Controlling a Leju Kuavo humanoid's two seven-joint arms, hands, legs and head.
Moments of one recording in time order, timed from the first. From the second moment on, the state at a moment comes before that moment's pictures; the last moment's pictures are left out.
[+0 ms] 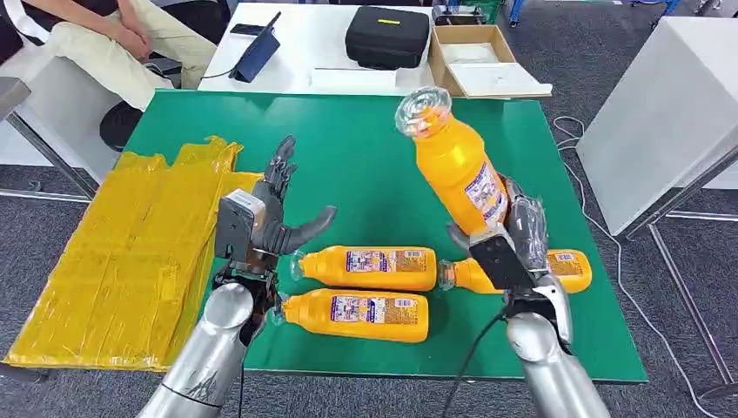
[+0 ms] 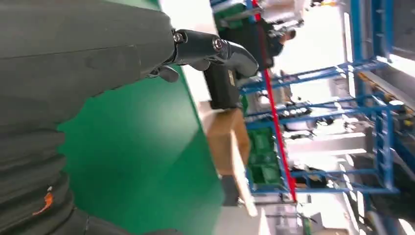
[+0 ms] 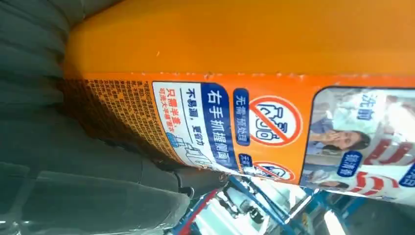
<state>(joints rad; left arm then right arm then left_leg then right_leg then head) -0.38 -0.18 -0.25 -1.29 -0.14 0.13 -0.33 -0.30 -0.07 0.35 -1.33 0.53 -0.29 -0.24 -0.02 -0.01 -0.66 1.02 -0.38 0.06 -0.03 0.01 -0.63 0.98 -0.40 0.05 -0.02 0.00</state>
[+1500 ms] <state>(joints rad) -0.53 -0.20 -0.37 -1.30 -0.03 0.08 -0.28 -0.55 0.25 0.53 -0.84 0.41 -0.30 -0.38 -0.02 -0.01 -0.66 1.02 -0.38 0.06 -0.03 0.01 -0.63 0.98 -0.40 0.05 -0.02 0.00</state>
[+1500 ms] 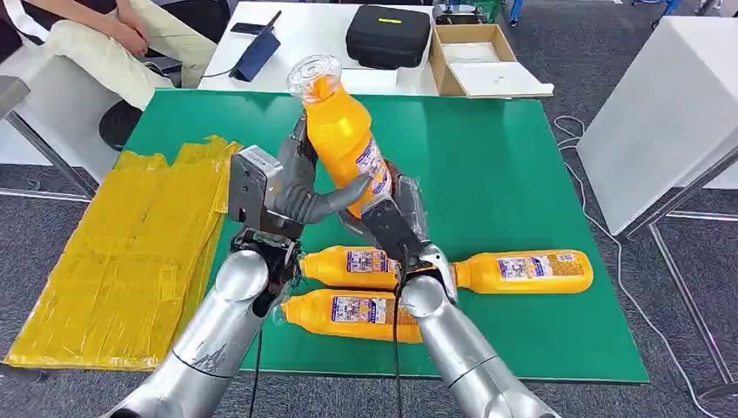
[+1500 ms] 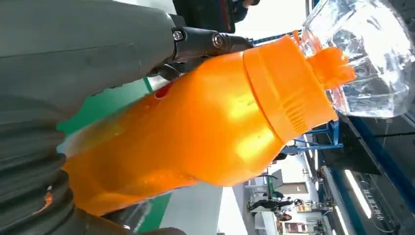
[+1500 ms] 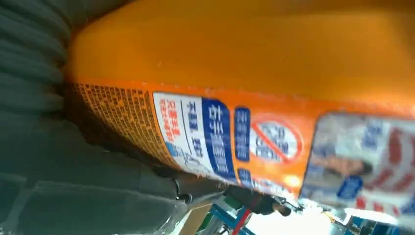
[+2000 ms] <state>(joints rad) -0.52 -0.20 -0.36 -1.30 -0.02 0.08 -0.28 -0.57 0.27 0.57 -0.77 0.46 -0.31 -0.38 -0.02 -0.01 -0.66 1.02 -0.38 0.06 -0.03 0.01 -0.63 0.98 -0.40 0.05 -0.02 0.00</state>
